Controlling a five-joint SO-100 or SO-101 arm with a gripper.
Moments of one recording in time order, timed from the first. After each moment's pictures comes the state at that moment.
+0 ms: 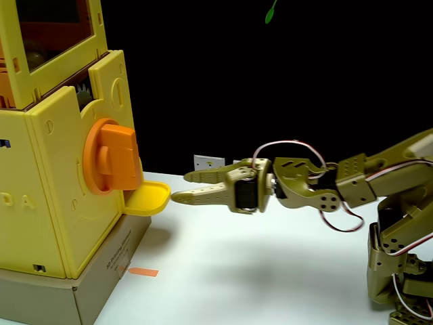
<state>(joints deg) 4.6 133.8 162.6 -29.5 -76.6</state>
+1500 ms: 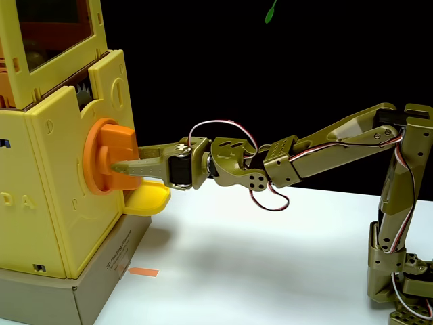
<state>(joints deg) 7.2 98.7 126.7 -30.8 -77.0</state>
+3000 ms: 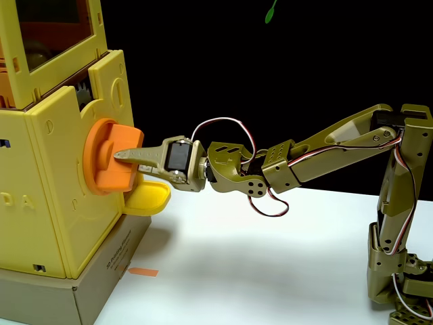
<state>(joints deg) 5.3 98.4 126.6 -33.8 -24.4</state>
